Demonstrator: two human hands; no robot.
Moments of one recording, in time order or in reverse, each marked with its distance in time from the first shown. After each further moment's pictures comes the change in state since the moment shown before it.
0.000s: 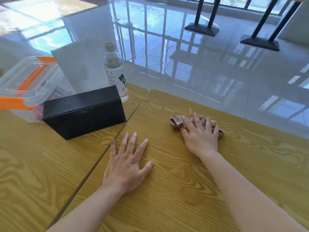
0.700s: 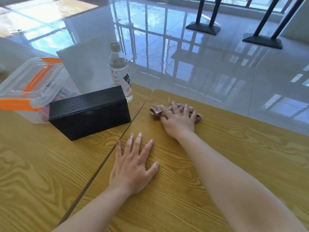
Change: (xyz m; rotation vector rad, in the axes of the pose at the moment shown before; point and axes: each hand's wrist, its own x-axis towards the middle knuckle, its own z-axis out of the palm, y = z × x) left_hand -0.001 -0.001 0.002 0.021 0.027 0.010; right_hand 0.044 -0.083 0.000 0.005 -0.032 -0.128
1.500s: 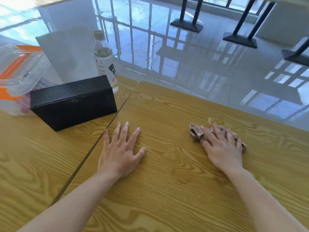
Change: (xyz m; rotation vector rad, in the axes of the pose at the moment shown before) left_hand 0.002 -0.002 0.002 -0.019 0.019 0.022; right_hand -0.154 0.155 0.001 -0.025 -0.008 0.294
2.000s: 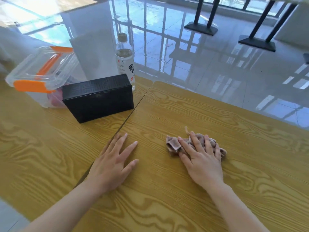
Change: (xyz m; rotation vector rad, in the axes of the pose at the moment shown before) left_hand -0.076 -0.049 -0.009 -0.124 -0.020 0.046; right_hand -0.070 -0.084 0.018 -0.009 0.009 -0.273
